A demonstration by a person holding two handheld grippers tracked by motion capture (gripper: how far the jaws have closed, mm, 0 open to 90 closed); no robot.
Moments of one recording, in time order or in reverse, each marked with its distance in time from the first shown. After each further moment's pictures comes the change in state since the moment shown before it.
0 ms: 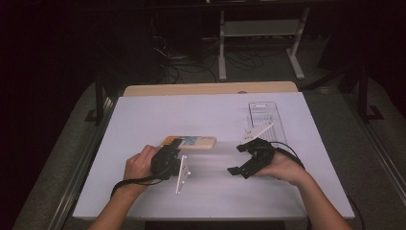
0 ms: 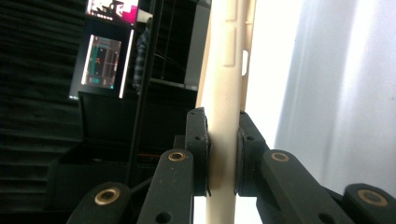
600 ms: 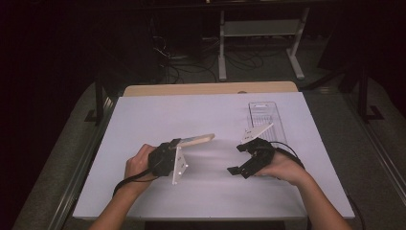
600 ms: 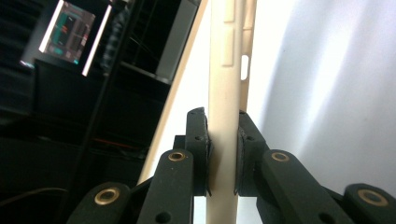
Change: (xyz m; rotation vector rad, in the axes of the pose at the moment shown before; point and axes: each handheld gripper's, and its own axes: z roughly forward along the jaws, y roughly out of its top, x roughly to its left) left arm 0.013 -0.005 0.003 0.018 -0.116 -0.241; right arm 0.000 0.000 0.000 0.000 -0.005 0.001
